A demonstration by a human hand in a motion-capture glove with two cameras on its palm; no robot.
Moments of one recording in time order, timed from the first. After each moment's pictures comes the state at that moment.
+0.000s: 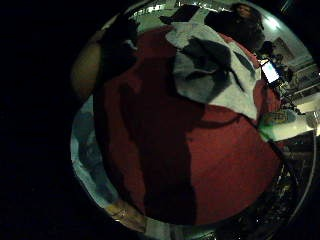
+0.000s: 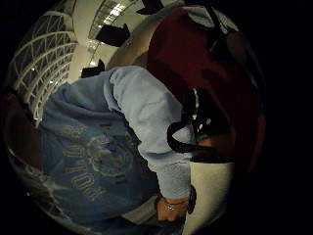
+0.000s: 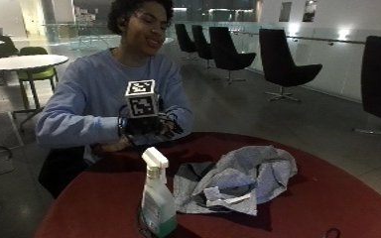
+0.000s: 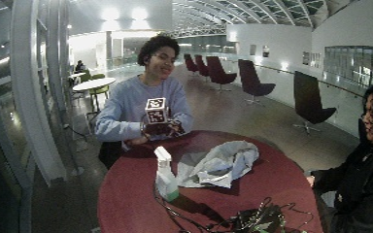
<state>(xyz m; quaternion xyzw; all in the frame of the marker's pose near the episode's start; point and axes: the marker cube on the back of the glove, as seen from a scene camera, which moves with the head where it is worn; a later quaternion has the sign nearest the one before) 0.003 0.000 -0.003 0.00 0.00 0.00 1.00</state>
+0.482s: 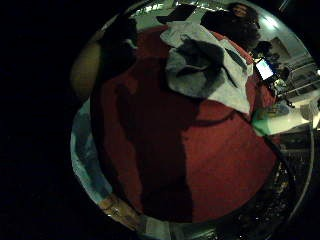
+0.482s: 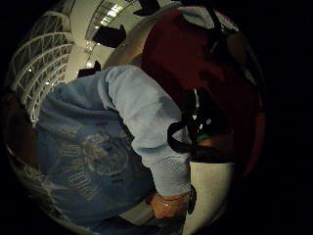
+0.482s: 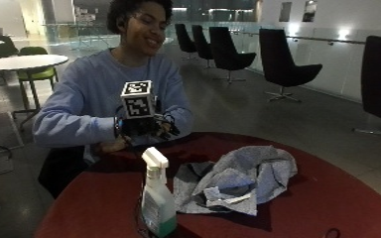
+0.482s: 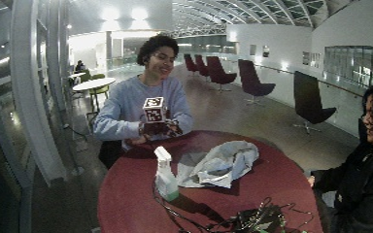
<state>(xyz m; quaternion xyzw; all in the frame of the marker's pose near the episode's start) 0.008 0.009 -0.002 0.00 0.01 0.01 1.00</state>
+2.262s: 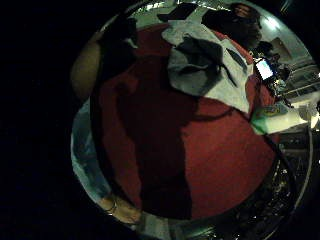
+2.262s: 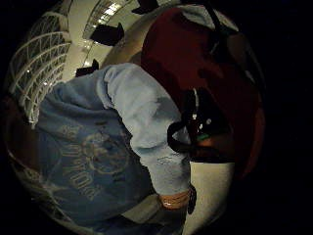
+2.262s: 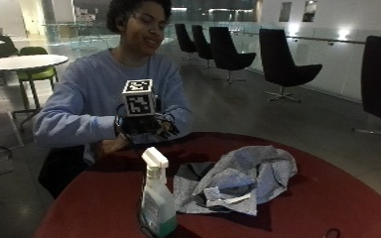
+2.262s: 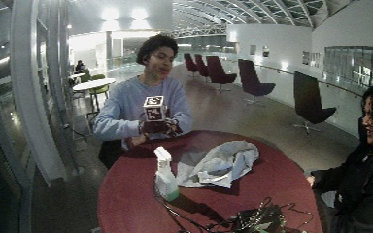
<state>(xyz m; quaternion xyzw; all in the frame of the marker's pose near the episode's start) 0.002 0.009 -0.003 -0.01 0.02 0.01 1.00</state>
